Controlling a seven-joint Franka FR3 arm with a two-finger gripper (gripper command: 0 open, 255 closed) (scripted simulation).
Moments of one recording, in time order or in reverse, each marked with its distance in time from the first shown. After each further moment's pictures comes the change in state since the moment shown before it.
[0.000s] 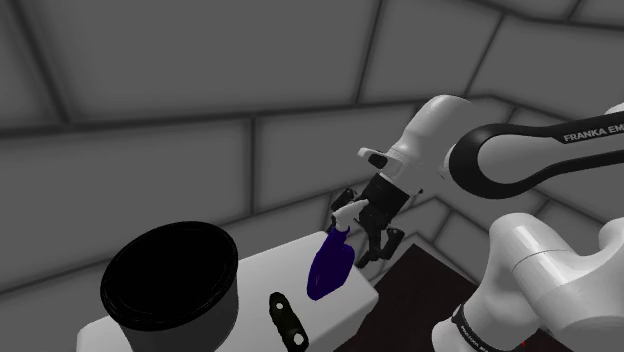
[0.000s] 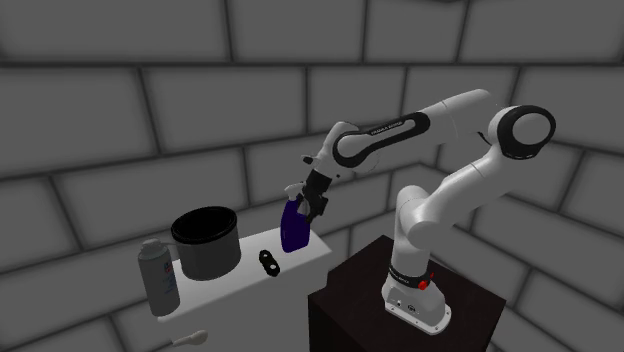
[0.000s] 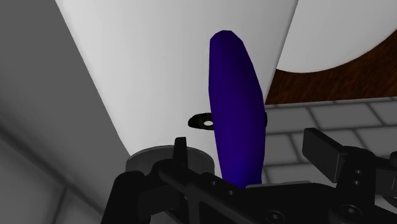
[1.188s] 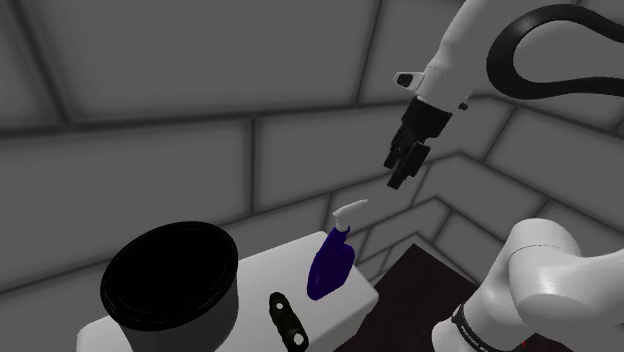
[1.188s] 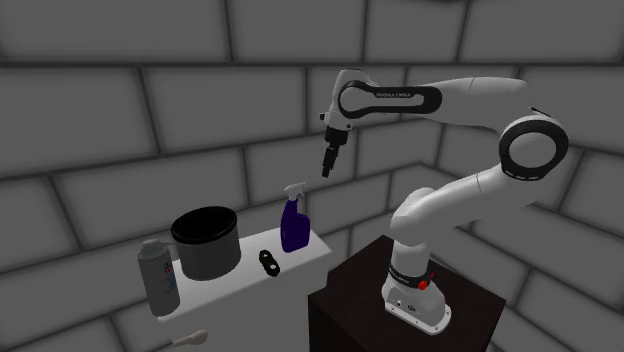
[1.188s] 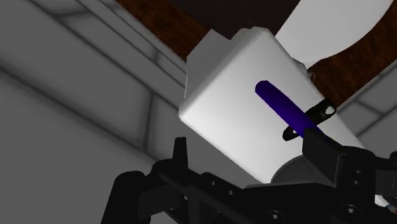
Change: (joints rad) arm -0.472 -0.028 0.215 0.380 -0.244 -0.608 0.697
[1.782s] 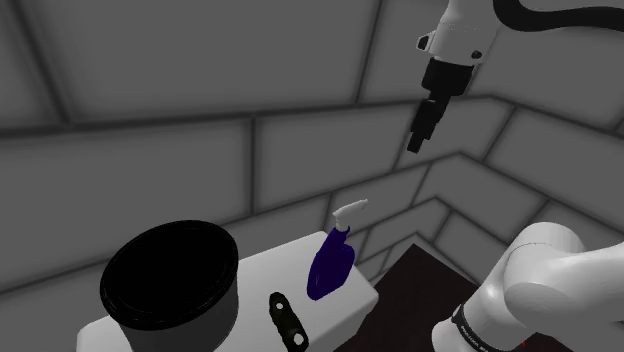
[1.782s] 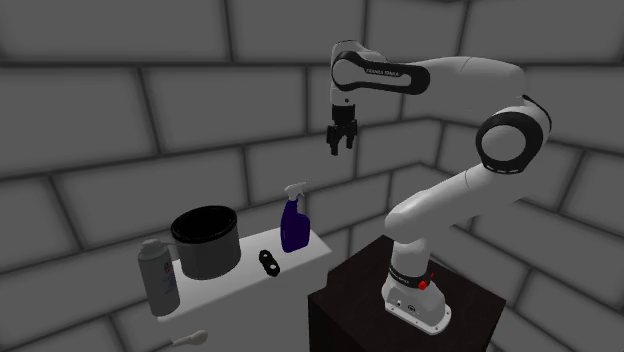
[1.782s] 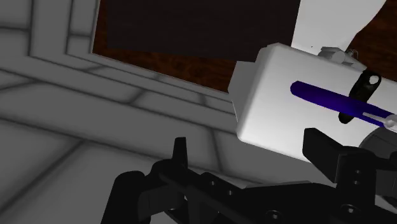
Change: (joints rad) arm -0.188 0.114 0.092 0.288 -0.104 -0.322 0.342
